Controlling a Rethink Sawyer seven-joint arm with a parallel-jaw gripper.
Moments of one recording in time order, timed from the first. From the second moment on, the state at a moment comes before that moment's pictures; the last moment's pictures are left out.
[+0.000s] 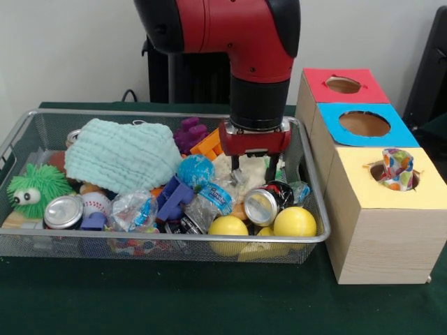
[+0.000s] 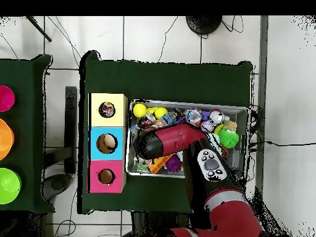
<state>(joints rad) -0.35 -0.51 0.25 1.62 -0.55 0.40 1.86</state>
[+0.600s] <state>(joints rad) -0.34 -0.51 0.20 1.62 -0.55 0.34 1.86</state>
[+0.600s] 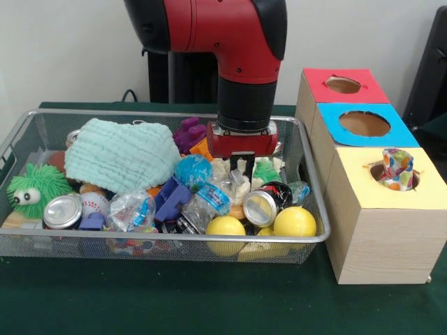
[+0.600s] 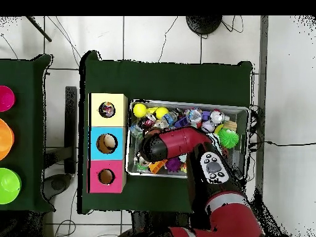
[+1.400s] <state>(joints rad) -0.37 -0.62 0.20 1.68 -0.46 0.44 1.86</state>
